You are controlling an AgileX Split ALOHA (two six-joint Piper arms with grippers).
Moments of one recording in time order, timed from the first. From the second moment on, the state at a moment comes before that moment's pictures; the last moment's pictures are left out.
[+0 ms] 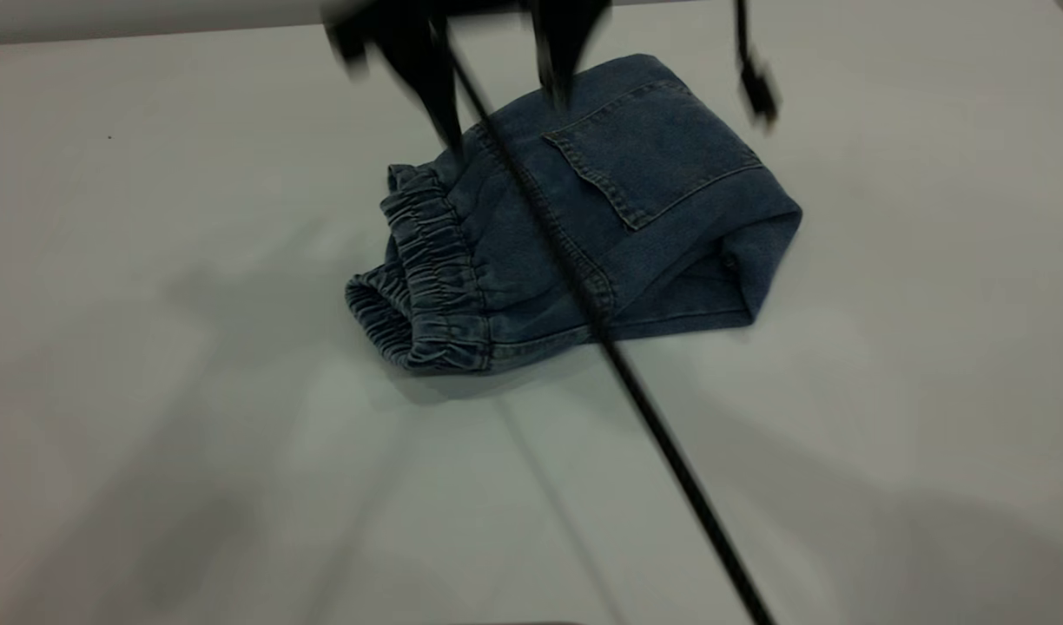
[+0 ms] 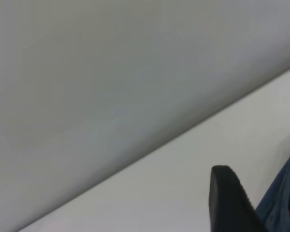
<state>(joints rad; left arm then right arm) -0.55 1.34 -1.50 0.41 0.65 -0.10 0.76 2.25 -2.03 -0.08 1.22 0.24</state>
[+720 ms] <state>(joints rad) -0.55 0.87 -1.50 0.29 1.17 -0.08 0.76 1.38 -1.96 -0.08 1.26 0.09</state>
